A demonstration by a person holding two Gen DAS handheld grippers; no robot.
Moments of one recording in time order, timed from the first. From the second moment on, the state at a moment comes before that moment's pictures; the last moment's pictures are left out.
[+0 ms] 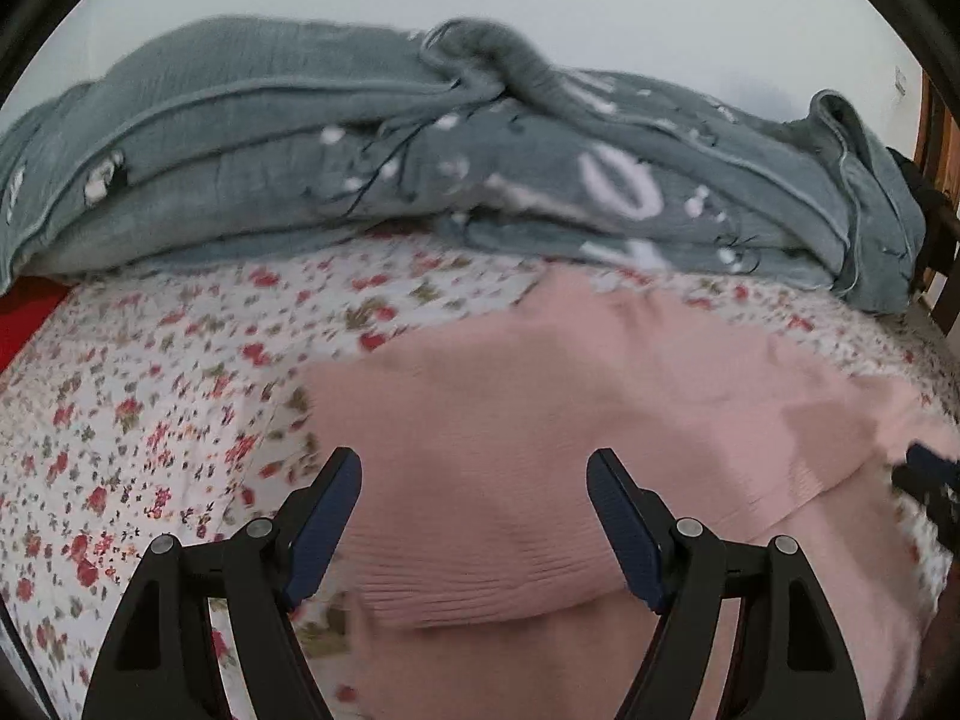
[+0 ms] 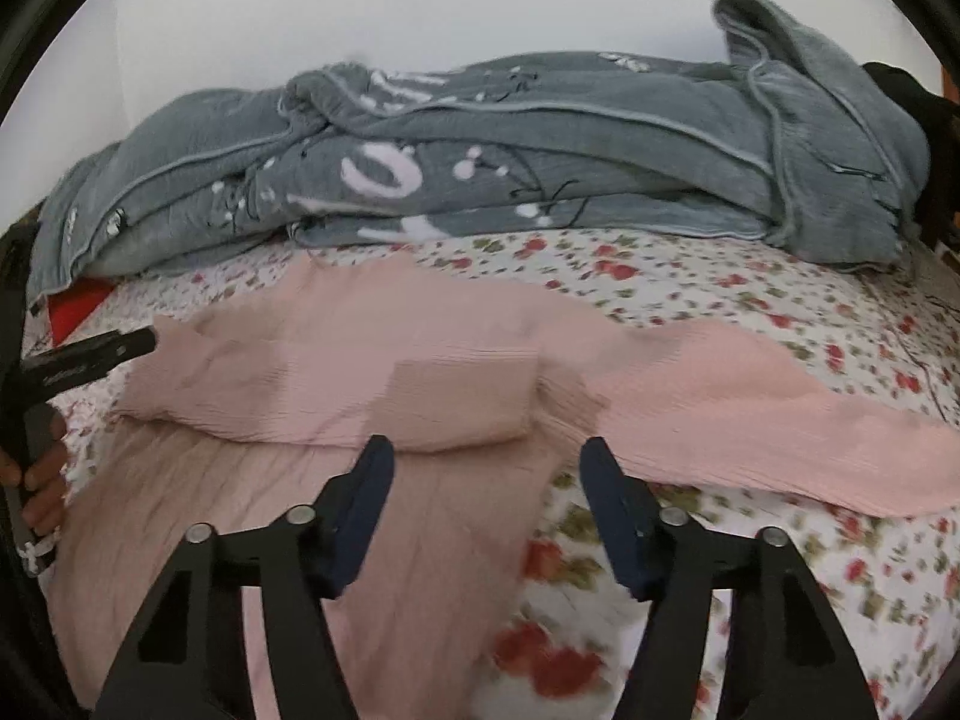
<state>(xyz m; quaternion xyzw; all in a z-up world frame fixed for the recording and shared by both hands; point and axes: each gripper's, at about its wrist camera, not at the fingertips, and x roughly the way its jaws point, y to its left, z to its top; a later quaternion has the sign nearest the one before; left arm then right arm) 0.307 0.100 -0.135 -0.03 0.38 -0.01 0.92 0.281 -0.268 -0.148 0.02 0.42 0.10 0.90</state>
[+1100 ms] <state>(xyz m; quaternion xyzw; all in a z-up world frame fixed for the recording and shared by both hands) 0.306 0.100 -0.169 -0.04 0.38 -0.04 0.92 0.228 -0.440 -0.137 0.01 0.37 -0.10 0.92</state>
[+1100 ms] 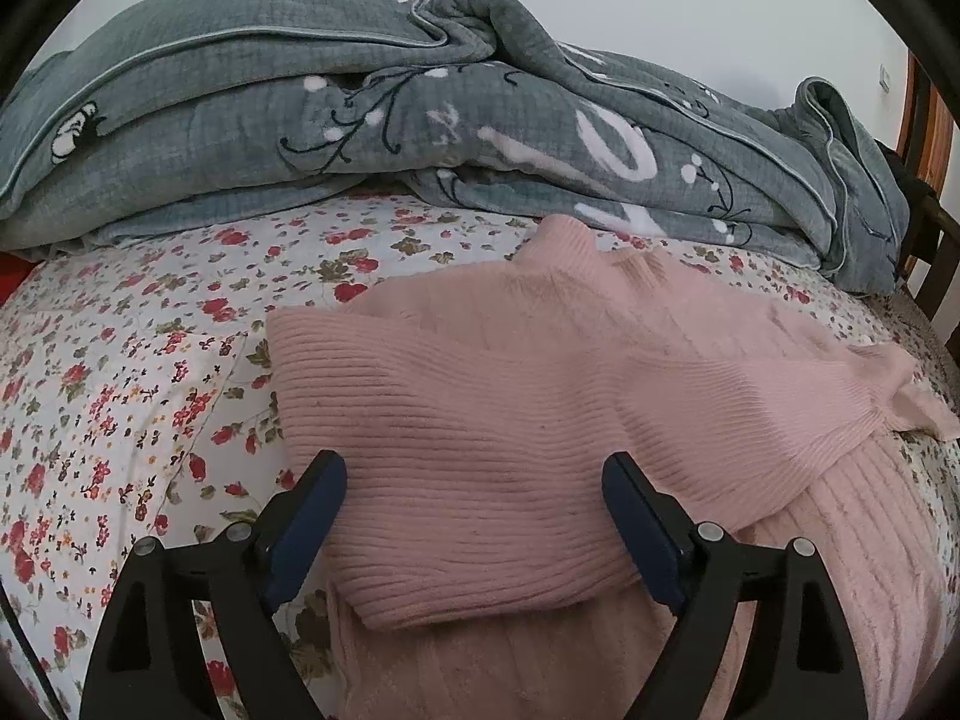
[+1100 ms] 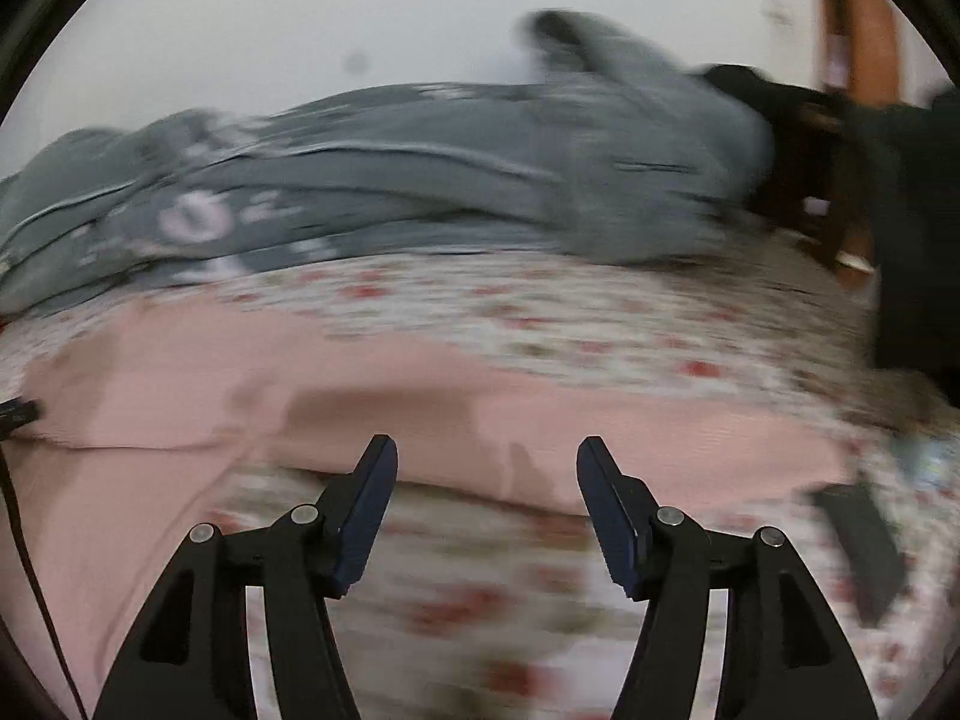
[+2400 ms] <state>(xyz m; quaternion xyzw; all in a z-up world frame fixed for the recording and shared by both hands) 0.310 0.090 -0.173 0.00 0.39 -0.02 0.92 0.252 -0.582 -0.134 0.17 0.33 -0.11 0.92</state>
